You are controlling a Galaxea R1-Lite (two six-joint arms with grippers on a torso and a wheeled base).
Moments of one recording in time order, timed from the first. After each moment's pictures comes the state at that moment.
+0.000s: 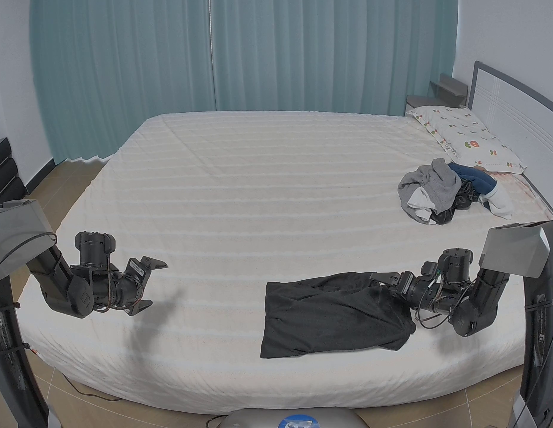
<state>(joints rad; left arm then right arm) 0.02 2.16 -0.72 -0.76 -0.31 -1.07 0.13 2.45 -0.72 -1.29 0.45 0.72</state>
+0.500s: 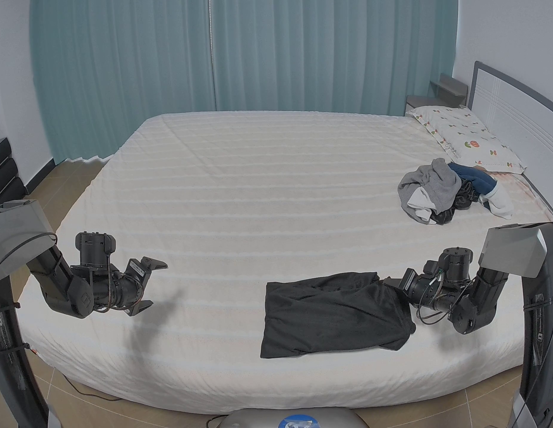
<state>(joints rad) 0.02 2.17 -0.72 -0.76 -0.31 -1.07 0.10 2.47 -0.77 -1.28 0.42 0.75</state>
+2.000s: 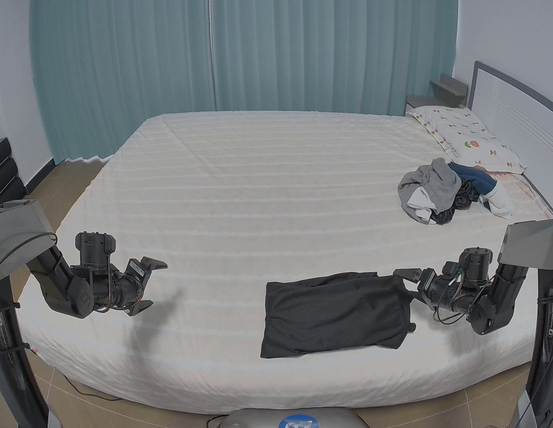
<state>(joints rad) 0.02 2.17 -0.72 -0.76 -0.31 -1.07 0.03 2.39 -0.64 -1.30 0.46 0.77</state>
